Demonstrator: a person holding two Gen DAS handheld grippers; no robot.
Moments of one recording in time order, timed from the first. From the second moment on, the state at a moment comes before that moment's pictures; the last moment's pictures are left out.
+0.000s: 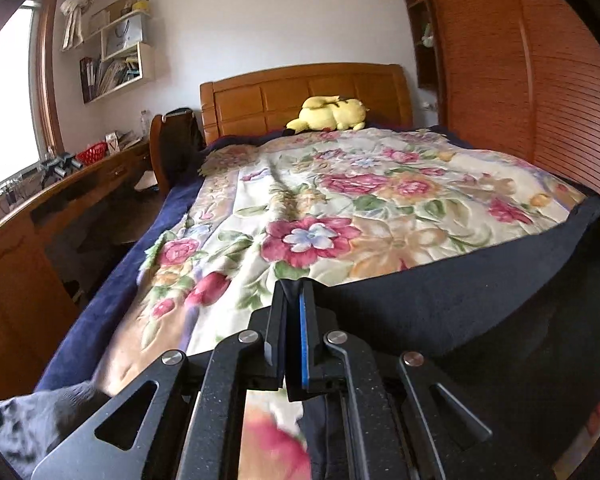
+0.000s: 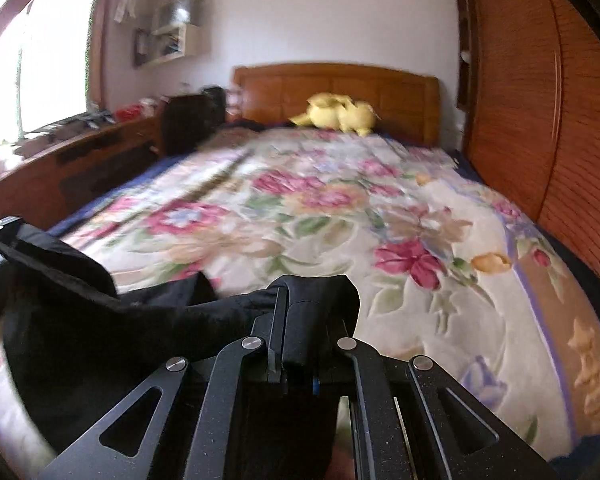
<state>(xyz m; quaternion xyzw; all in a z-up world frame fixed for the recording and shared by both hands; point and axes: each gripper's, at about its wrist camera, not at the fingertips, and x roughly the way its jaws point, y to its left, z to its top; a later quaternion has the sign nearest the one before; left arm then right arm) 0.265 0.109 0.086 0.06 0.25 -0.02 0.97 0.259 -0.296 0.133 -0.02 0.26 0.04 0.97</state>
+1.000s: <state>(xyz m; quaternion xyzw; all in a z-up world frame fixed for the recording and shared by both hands) 0.108 0.125 -0.004 0.05 0.37 -0.07 0.92 0.083 -0.311 0.092 0.01 0.31 0.03 0.95</state>
